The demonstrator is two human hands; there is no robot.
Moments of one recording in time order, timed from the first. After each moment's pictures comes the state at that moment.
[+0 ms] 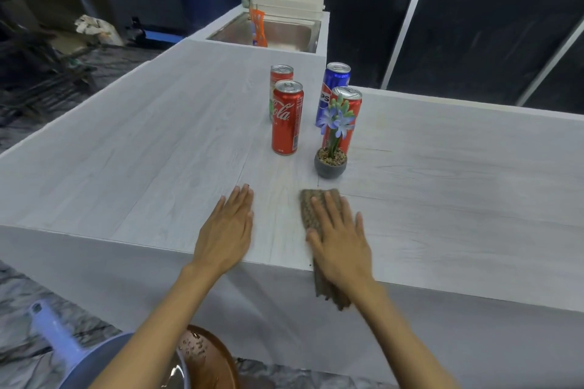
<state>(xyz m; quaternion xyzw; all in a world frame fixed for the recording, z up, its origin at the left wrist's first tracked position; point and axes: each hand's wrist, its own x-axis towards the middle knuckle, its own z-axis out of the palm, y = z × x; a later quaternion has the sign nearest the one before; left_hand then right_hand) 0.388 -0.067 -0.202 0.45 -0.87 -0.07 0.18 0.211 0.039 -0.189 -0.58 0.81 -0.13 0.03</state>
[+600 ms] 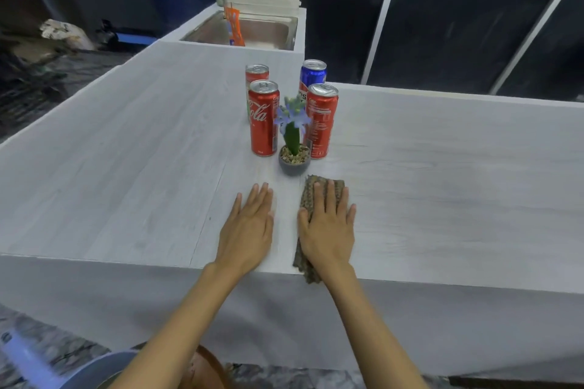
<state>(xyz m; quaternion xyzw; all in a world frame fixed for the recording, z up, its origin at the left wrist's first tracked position) 0.330 -0.054 -0.194 0.41 -0.89 -0.10 0.17 0.204 0.013 -0.188 -0.47 0.87 -0.18 0.03</state>
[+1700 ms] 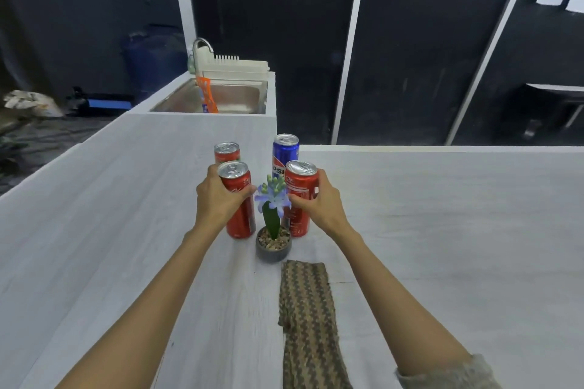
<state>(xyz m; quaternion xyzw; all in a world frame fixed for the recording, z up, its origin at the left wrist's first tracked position) 0.246 -0.204 -0.081 0.49 -0.70 -0.34 0.39 0.087 -0.116 -0.106 -0.45 0.71 -0.51 0.18</state>
